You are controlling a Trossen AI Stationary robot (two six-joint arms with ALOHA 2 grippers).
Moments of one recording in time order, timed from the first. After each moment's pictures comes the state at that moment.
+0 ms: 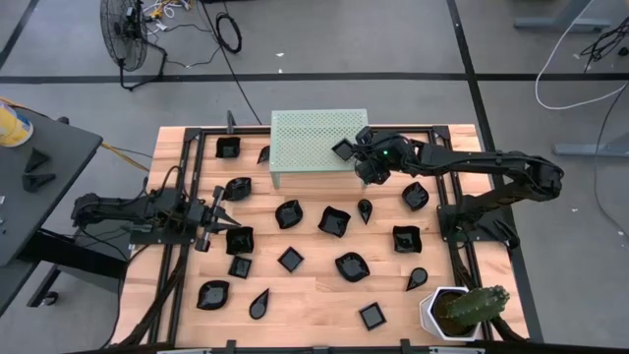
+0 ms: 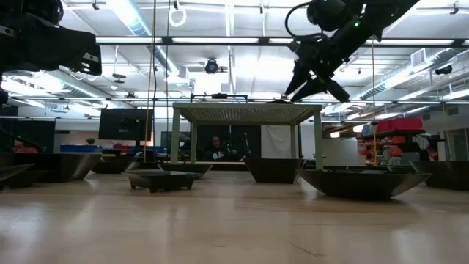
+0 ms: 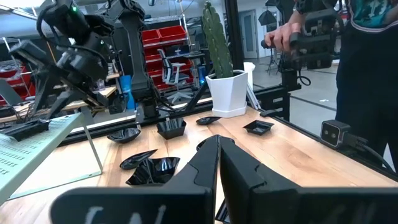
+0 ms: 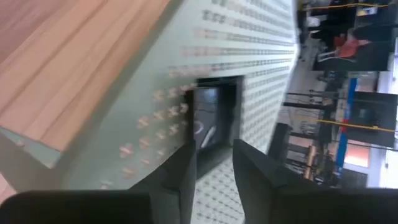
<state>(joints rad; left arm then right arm) -0.08 0.01 0.01 0.08 0.17 0.14 -0.34 1.29 0.88 -0.22 0.25 -1.29</state>
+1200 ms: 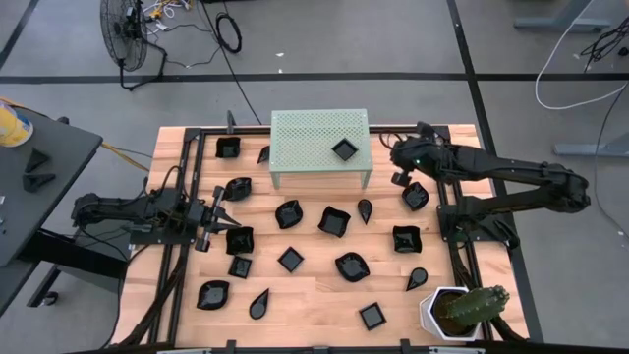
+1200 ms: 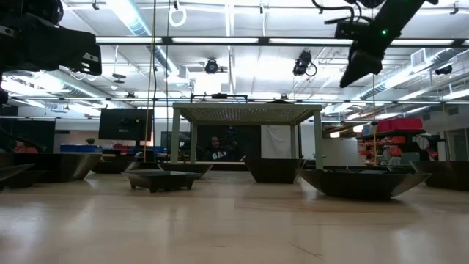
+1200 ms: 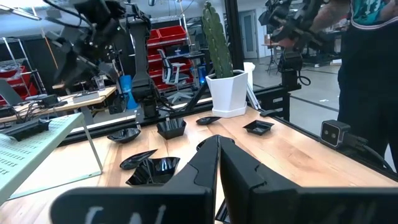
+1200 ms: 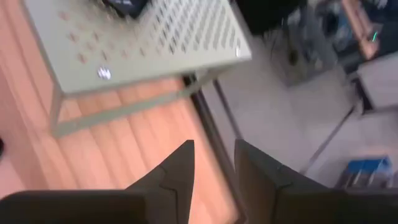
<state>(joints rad) -0.08 0.01 0.01 0.08 0.16 0.14 -0.28 0.99 0.88 -0.74 0.62 -0.25</state>
